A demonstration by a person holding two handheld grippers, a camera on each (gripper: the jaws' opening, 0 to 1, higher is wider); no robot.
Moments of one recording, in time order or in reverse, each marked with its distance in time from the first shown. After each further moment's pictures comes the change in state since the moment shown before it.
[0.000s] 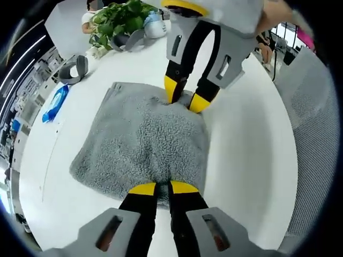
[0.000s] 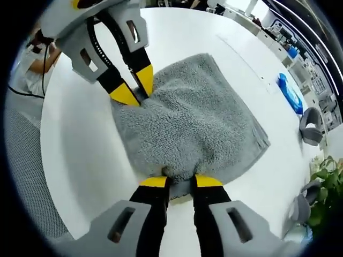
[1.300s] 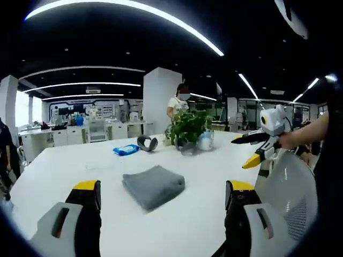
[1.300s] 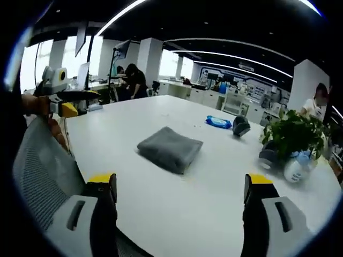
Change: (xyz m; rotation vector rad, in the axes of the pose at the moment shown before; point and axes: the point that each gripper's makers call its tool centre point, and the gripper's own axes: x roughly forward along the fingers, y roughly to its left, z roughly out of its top) left arm -0.227 -0.108 -0.001 -0.512 -0.803 0.480; right arm -0.213 0.076 -0.087 0.449 -0.668 -0.378
